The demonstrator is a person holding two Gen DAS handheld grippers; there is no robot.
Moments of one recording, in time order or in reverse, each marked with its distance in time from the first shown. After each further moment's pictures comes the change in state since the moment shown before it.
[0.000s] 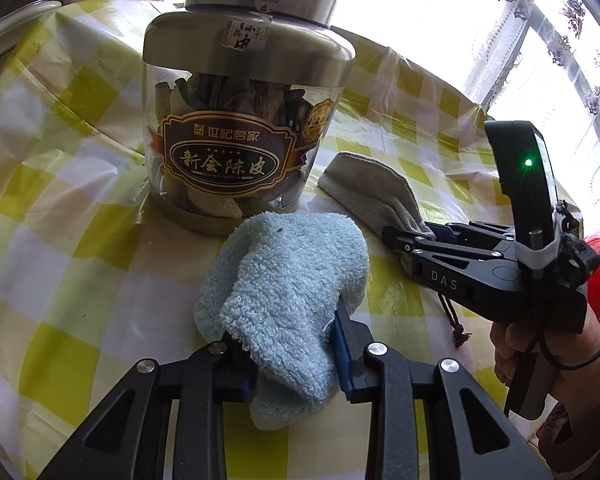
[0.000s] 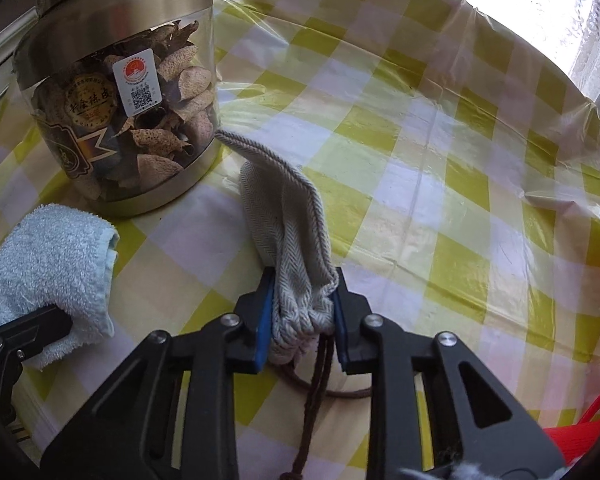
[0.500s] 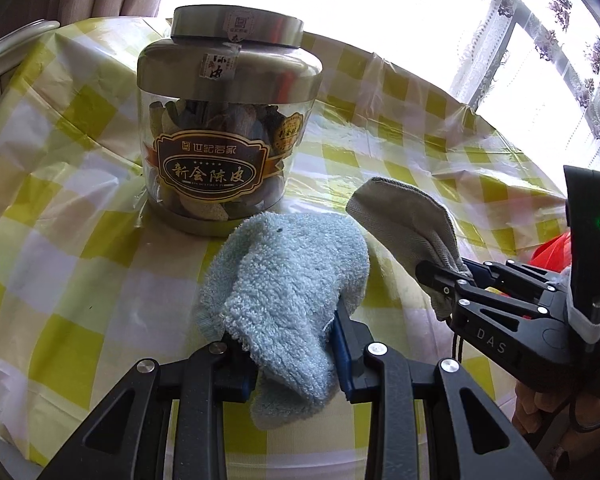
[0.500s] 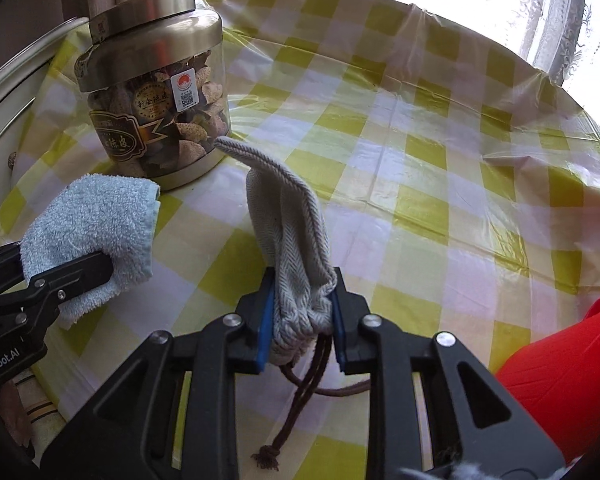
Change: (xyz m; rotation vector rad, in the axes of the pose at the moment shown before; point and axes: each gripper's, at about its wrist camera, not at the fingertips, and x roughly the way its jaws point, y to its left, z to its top) left arm -0.022 -0.014 -0.005 0.030 -0.019 -0.002; right arm -0.065 0.007 -0.043 0.096 -0.053 -0.036
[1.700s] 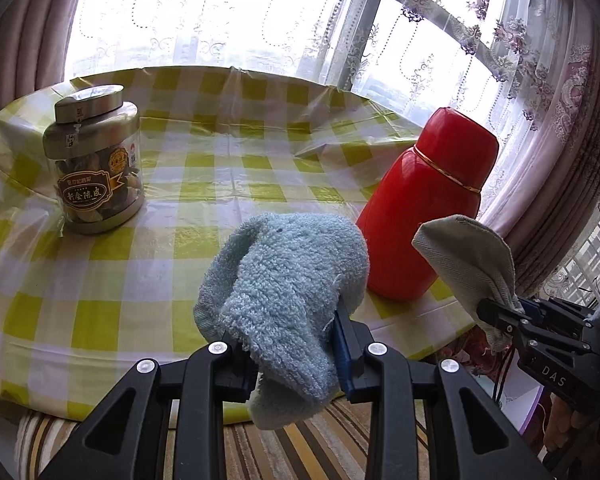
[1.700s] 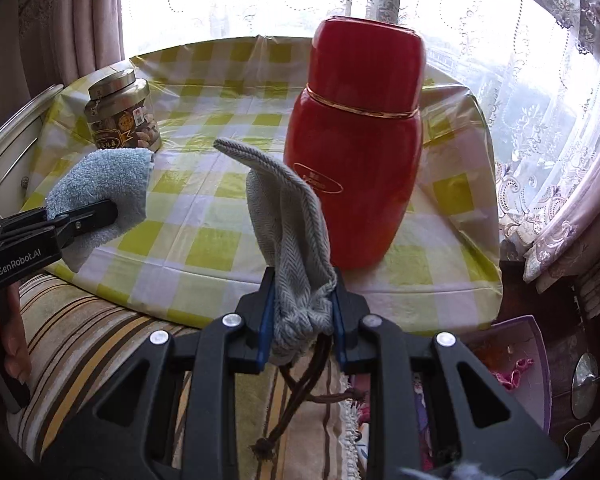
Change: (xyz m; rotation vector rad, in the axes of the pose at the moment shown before) left arm -0.096 -0.133 -0.061 0.219 -0.027 -0.201; right arm -0.209 -0.082 -0.155 0.259 -0.073 -0.205
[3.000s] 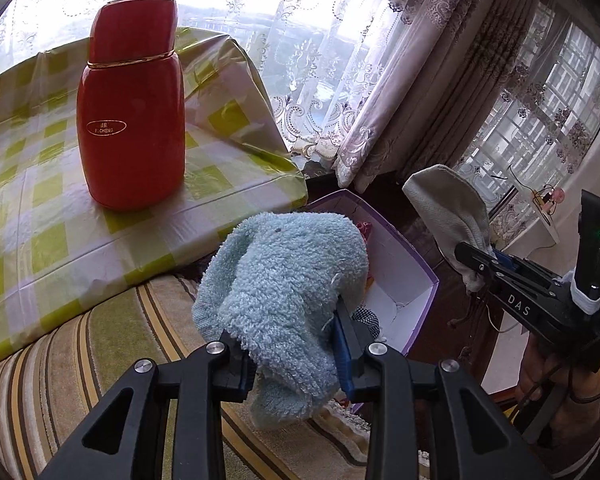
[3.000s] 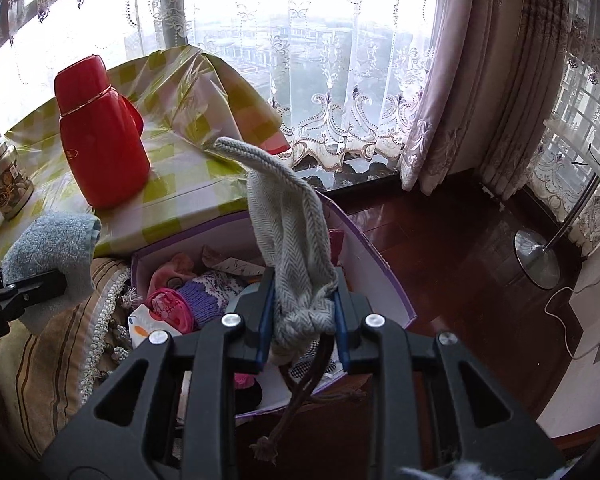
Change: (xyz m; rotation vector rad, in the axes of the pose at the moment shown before) left arm 0.008 -0.221 -0.073 0.261 0.265 -0.320; right arm -0.118 -0.188 -0.141 0.382 0.021 -0.339
